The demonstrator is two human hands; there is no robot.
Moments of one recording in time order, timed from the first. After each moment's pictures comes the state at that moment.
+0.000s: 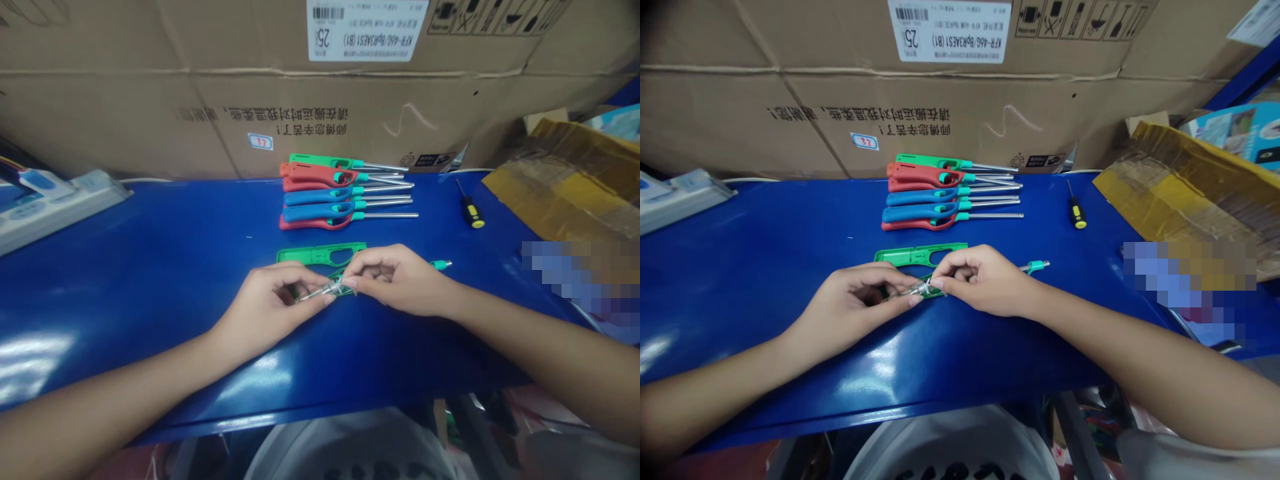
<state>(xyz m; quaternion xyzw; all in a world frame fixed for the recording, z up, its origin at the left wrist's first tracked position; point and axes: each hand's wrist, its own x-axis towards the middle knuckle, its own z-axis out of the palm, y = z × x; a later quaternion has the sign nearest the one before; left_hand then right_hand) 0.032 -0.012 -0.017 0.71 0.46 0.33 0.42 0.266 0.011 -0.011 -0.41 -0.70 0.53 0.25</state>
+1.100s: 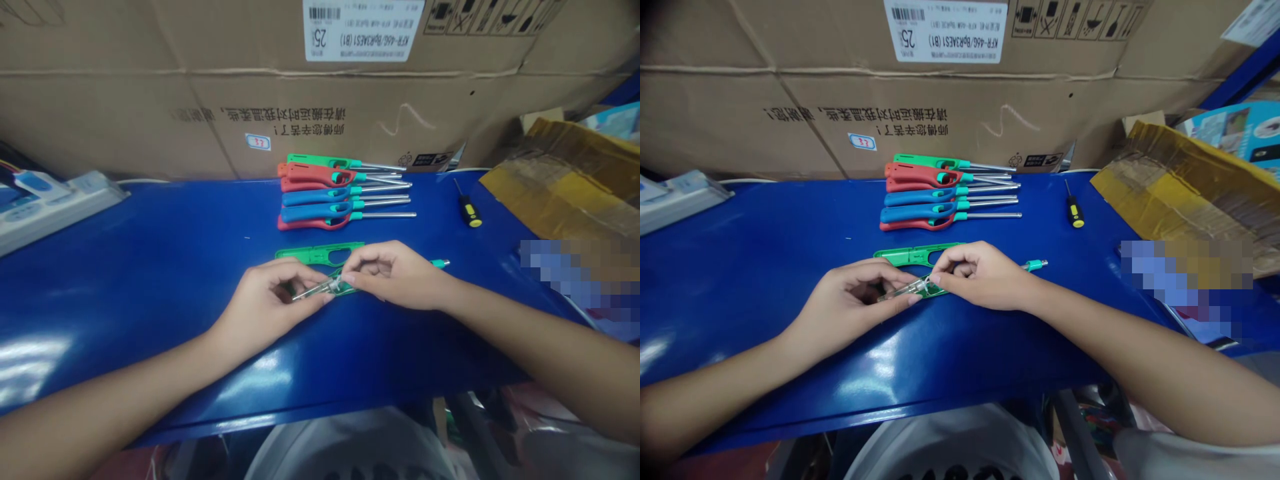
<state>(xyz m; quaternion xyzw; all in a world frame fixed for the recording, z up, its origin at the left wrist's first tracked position) 0.032 -0.011 -0.017 0.71 0.46 0.34 0.40 0.266 0.014 -0.007 -0.41 -0.68 0.56 0.24</state>
